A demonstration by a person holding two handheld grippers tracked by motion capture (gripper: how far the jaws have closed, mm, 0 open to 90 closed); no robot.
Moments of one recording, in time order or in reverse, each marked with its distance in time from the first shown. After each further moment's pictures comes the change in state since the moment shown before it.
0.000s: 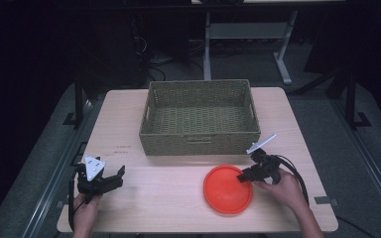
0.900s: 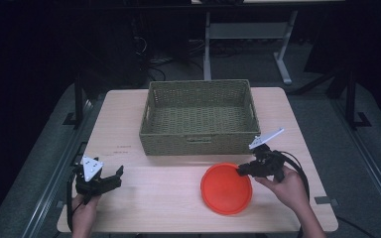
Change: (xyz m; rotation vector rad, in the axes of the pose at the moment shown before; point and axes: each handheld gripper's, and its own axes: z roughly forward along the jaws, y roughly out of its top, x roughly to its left) left arm 0.003 -0.001 -0.003 -0.007 0.003 -0.013; right arm 0.043 0.018 -0.043 -0.106 -0.034 -0.047
